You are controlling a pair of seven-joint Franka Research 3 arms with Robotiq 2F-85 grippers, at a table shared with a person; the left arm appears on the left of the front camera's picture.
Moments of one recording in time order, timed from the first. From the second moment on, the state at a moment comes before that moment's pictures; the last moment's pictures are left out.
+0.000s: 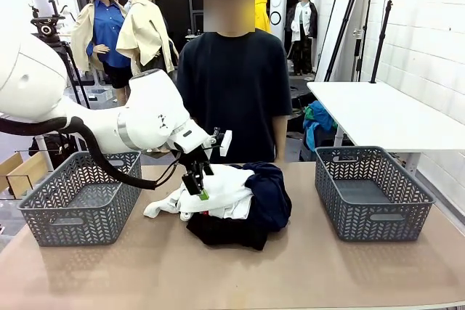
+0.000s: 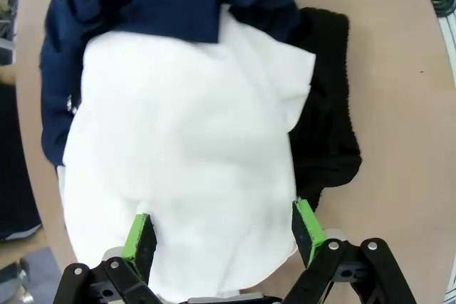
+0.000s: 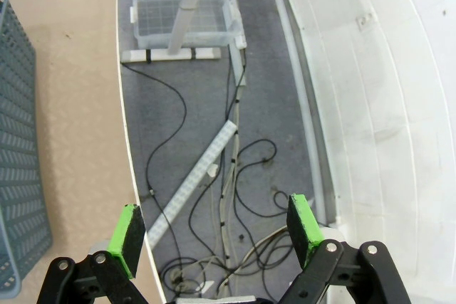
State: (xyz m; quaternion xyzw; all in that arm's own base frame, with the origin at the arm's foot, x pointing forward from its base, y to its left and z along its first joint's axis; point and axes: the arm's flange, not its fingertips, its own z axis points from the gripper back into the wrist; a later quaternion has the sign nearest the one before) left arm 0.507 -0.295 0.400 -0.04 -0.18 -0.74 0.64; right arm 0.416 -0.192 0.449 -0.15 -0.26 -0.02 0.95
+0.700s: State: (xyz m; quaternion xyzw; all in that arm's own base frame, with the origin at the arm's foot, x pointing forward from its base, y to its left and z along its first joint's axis) left arm 0.514 -0.287 0.420 -0.04 -0.18 -0.73 0.66; right arm 0.416 -0.192 0.449 -0.15 -0.26 -0.02 0.95
